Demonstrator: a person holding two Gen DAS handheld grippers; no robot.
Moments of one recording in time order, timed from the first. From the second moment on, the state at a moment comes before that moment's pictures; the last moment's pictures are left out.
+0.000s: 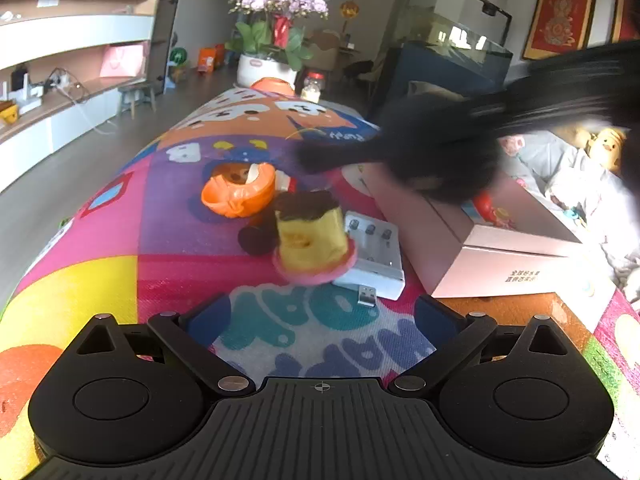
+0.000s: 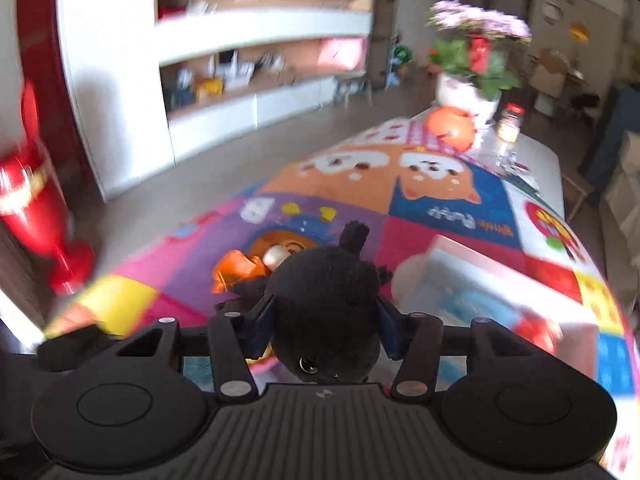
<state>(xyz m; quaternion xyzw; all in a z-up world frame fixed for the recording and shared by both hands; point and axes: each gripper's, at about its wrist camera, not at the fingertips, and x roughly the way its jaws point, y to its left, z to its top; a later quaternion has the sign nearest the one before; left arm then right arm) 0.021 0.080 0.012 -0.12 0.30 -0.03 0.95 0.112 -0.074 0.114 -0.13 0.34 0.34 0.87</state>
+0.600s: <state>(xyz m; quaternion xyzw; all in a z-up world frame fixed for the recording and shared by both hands) 0.027 0.070 0.012 -0.08 0.32 0.00 0.95 0.037 -0.283 0.049 0.15 0.36 0.16 0.91</state>
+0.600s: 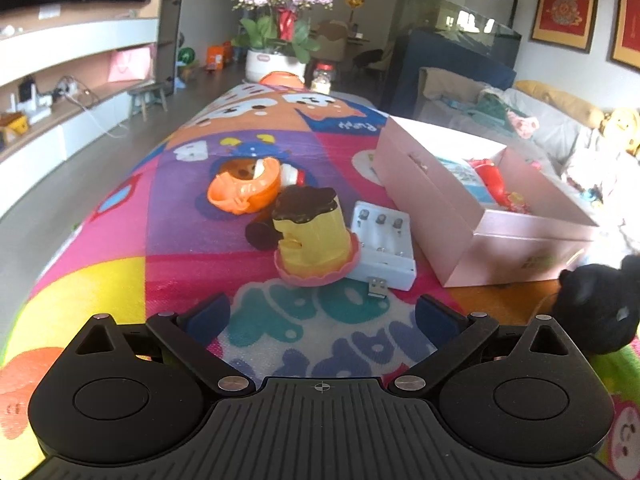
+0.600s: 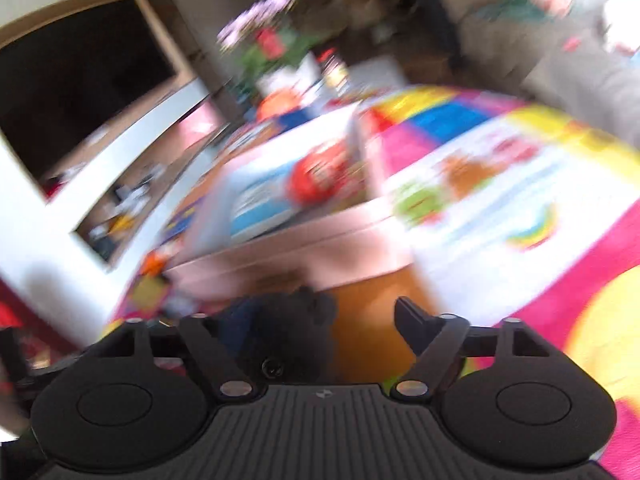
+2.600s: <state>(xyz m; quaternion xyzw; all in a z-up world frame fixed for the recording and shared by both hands) -0.003 0.034 0.017 -0.04 0.34 -0.07 0.94 -0.047 -0.192 0.065 -0.17 0.24 0.30 0.91</state>
